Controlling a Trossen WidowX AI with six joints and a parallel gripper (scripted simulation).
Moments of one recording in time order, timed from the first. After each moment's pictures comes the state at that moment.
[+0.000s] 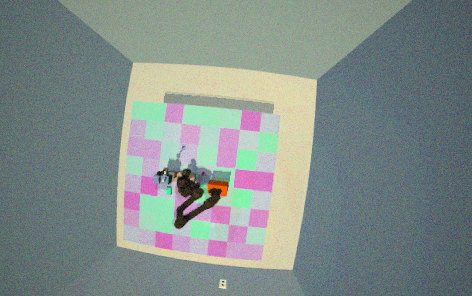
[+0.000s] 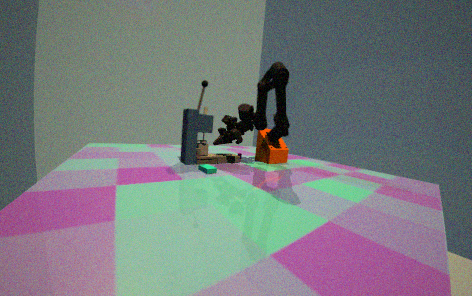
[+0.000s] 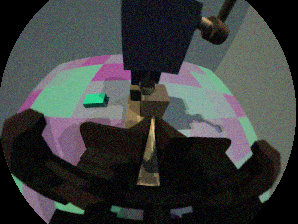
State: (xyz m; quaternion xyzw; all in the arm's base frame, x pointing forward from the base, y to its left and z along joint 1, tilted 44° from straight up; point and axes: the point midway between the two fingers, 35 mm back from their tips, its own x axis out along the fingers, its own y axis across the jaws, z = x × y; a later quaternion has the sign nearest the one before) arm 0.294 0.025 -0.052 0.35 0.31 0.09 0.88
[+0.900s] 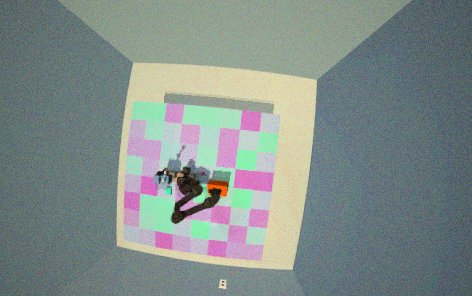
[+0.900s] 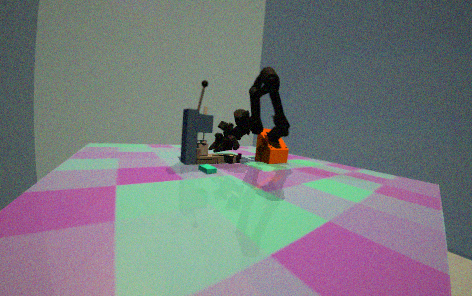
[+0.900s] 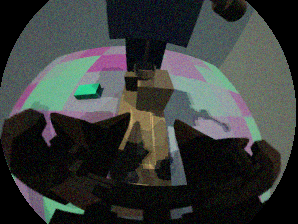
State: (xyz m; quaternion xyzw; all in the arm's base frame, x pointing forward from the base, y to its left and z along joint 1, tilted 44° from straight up) arm 0.299 0.040 -0.079 0.34 0.33 0.11 0.87
